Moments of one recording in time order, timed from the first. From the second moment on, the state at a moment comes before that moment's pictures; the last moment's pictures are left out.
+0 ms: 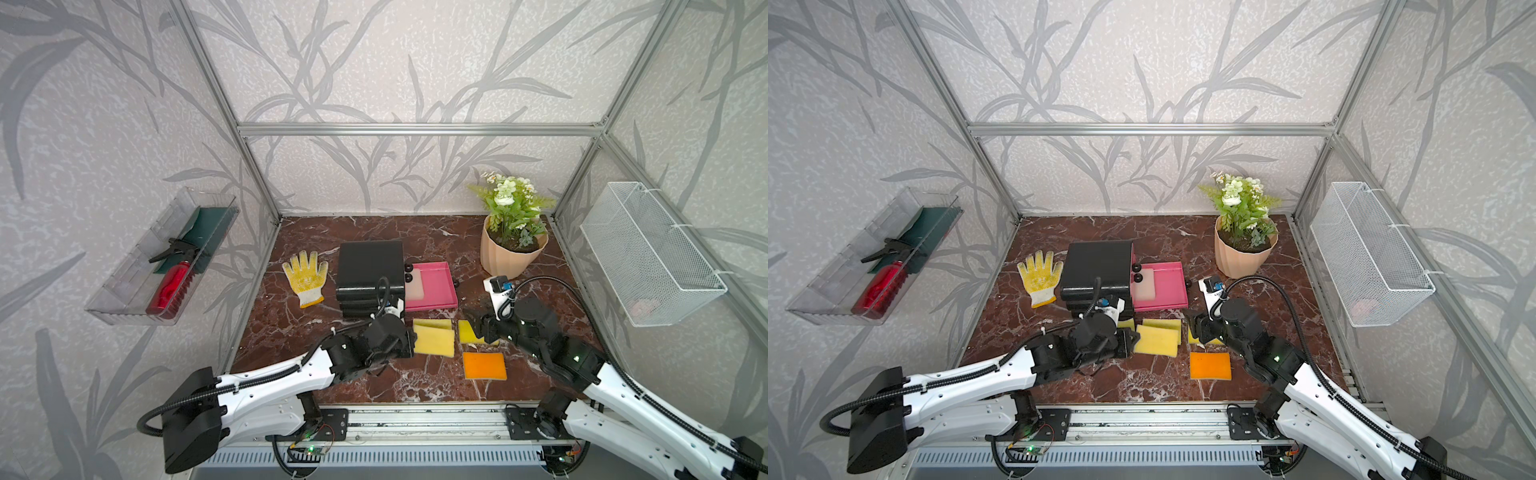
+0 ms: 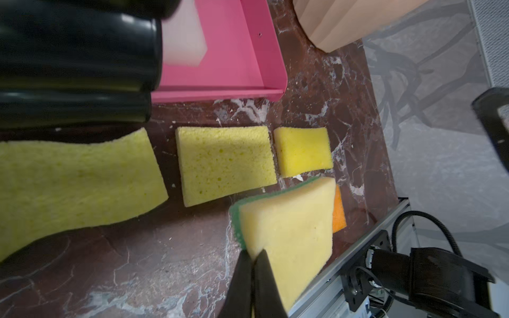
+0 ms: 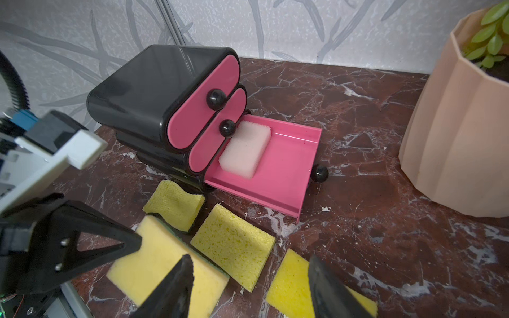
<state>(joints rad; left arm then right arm) -1.05 1.09 0.58 -0.20 -0.14 -0.99 0.75 0.71 0.62 -0.37 0.10 0.30</state>
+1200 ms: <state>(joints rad) -1.11 1.36 0.55 -0.10 -0.08 -1.26 0.75 0.51 0.49 -0.46 0.14 0.35</state>
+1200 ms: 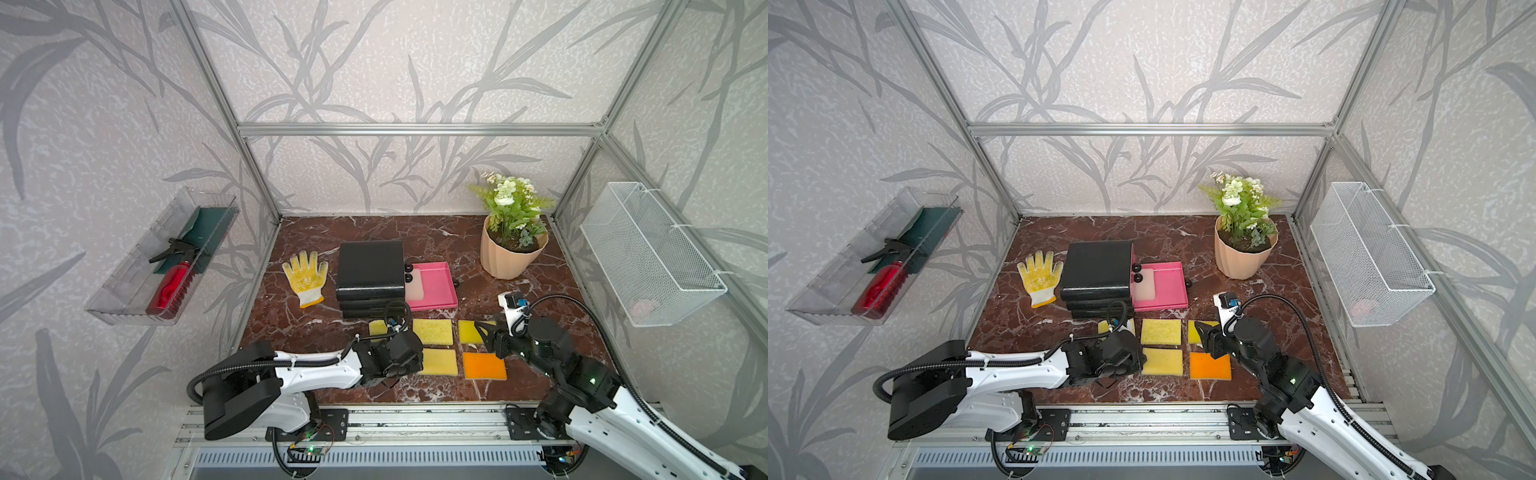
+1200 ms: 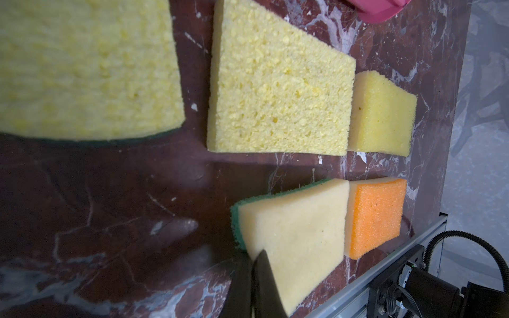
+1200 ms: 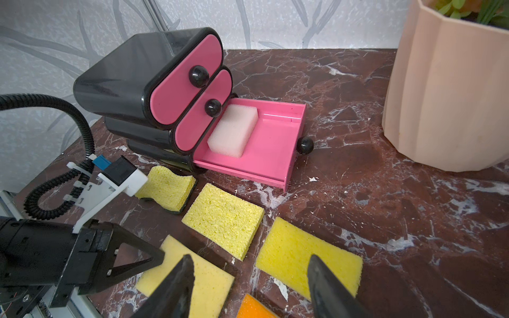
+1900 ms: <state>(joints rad) -1.11 1.32 0.55 -0.12 -0.08 -1.28 0.75 0.53 0.47 -0.45 0.16 0.35</state>
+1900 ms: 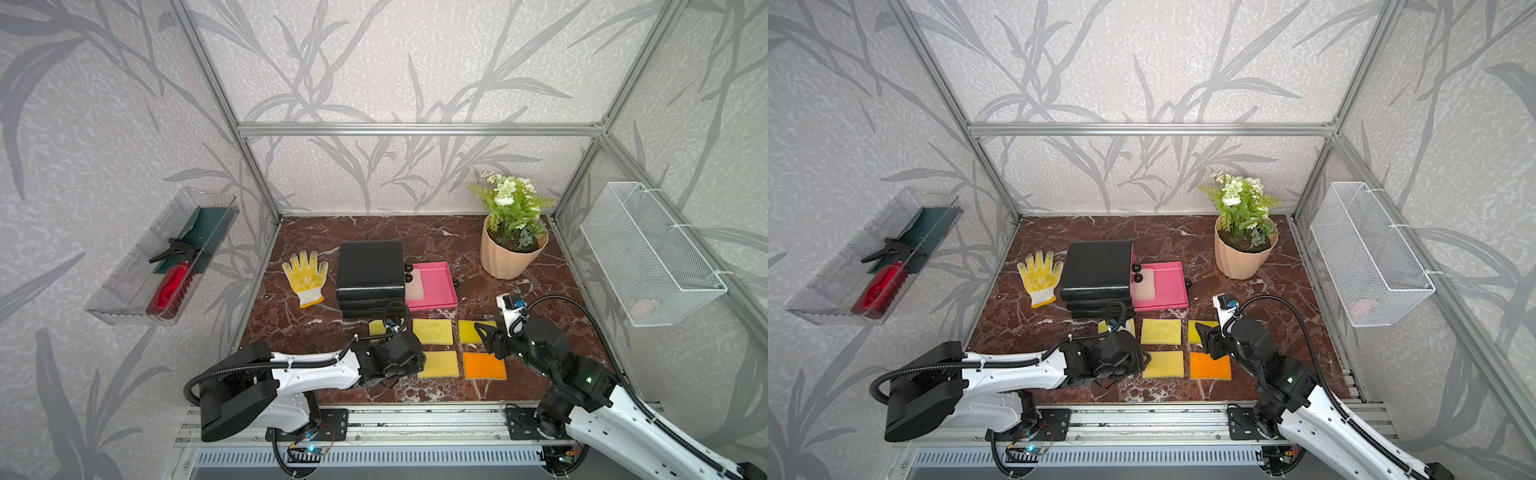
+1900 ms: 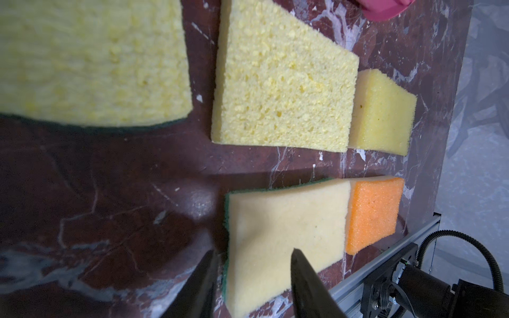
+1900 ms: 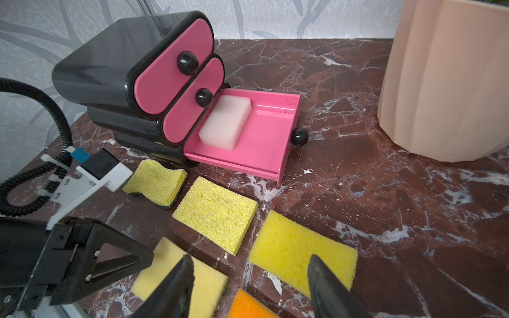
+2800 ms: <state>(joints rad) -0.82 1.03 1.08 -0.62 -0.19 -0.67 0.73 1.04 0.70 -0.18 0.20 0.24</state>
